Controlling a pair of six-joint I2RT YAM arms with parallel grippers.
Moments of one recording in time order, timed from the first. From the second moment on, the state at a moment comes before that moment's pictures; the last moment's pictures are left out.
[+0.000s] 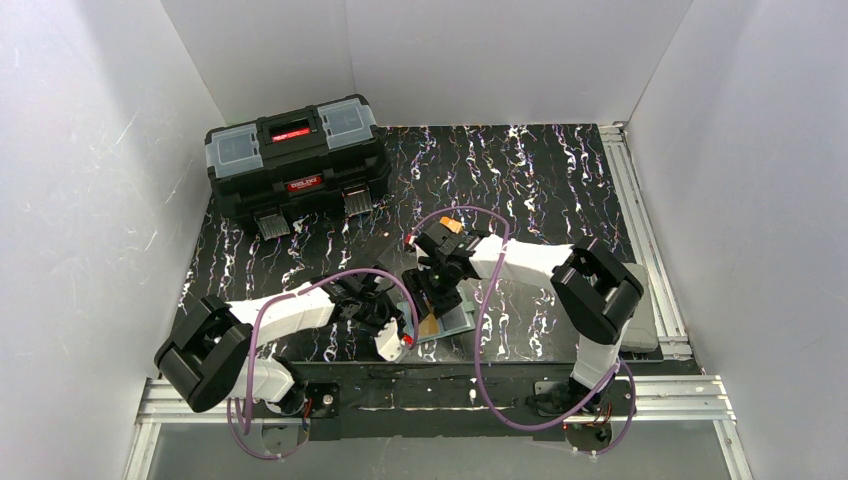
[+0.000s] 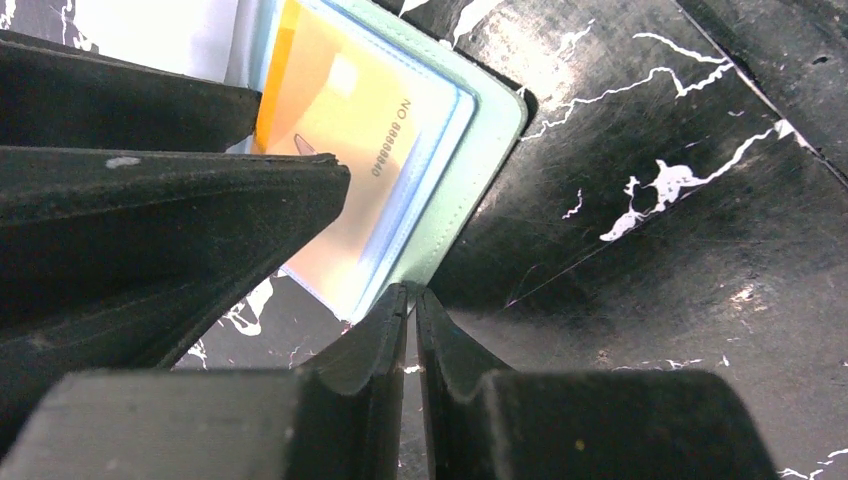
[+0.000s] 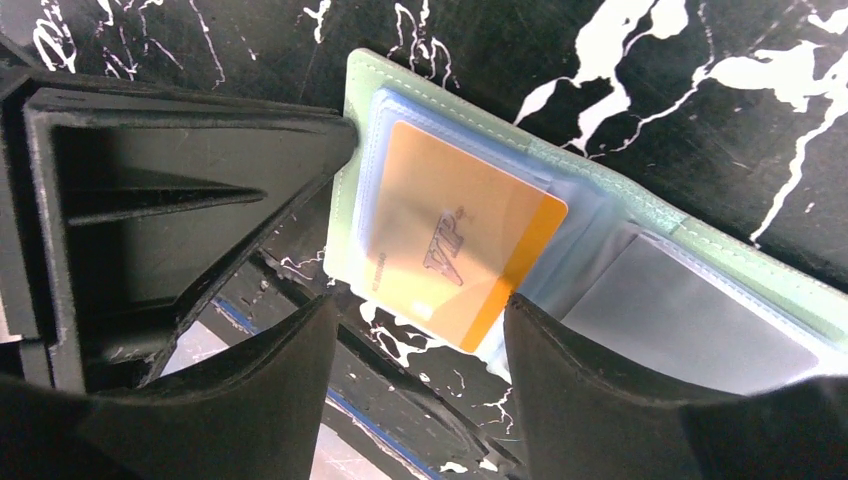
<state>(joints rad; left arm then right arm) -0.73 1.33 0.55 -0.35 0.48 1.71 0.92 1.81 1.16 -0.56 -0.38 0.46</state>
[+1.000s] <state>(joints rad) -0.68 1.30 0.92 -0.49 0.34 1.22 0.32 1.53 1.08 -0.53 -0.37 0.48</state>
